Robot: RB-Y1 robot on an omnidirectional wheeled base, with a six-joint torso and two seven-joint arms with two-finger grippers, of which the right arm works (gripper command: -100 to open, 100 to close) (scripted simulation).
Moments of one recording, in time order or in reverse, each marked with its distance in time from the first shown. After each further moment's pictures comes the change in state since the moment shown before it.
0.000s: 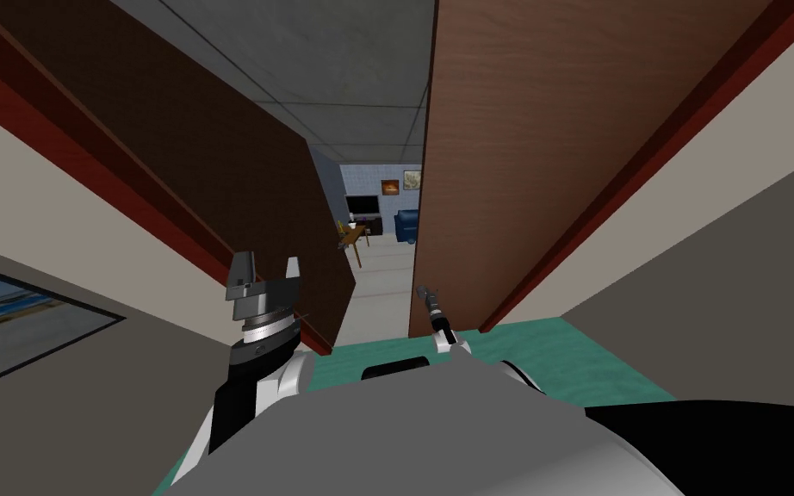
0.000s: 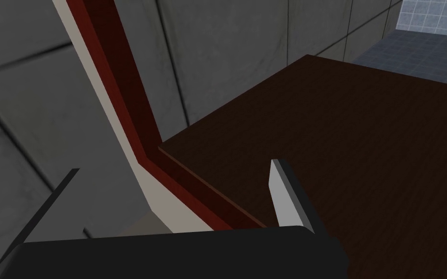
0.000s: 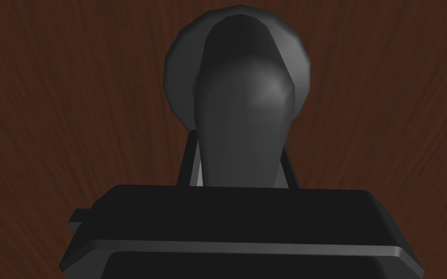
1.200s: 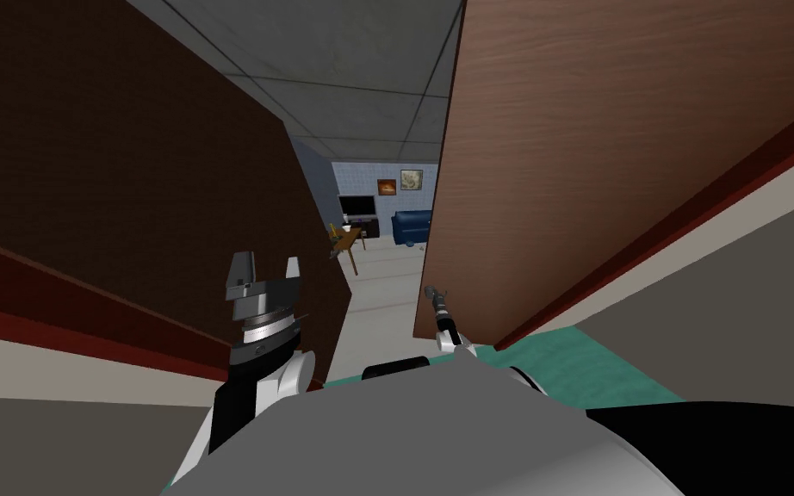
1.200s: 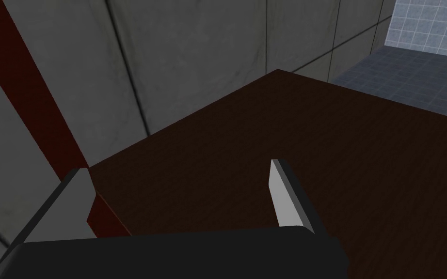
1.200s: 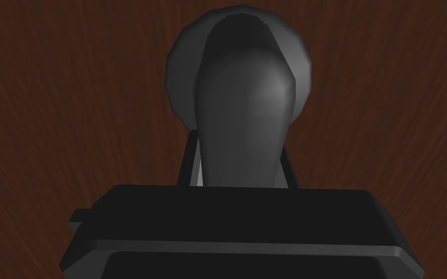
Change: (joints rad) arm 0.024 -0.010 -0.093 -0.023 -0.057 0.023 0.042
